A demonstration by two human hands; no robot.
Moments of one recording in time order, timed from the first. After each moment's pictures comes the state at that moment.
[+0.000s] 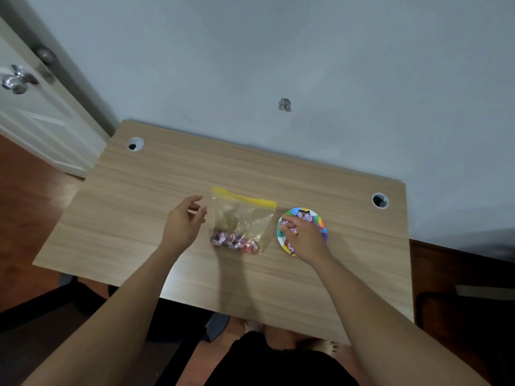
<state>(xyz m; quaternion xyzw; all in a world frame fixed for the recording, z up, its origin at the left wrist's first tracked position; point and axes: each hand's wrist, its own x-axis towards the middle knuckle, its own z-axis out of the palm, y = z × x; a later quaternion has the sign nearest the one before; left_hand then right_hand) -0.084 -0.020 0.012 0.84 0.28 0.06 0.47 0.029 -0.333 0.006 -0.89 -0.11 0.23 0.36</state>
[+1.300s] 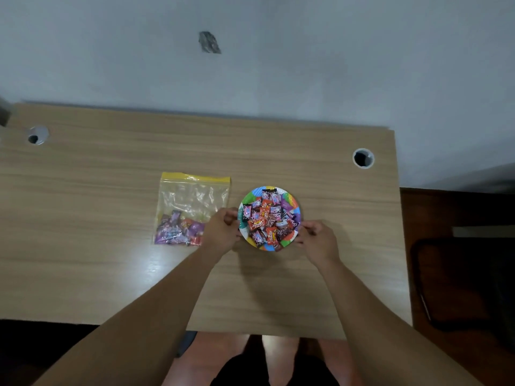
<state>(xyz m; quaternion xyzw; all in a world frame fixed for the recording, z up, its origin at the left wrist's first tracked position) 0.021 -0.212 -0.117 0.71 0.38 -0.17 0.57 0.053 -0.464 -0.139 -0.80 0.22 0.22 0.51</state>
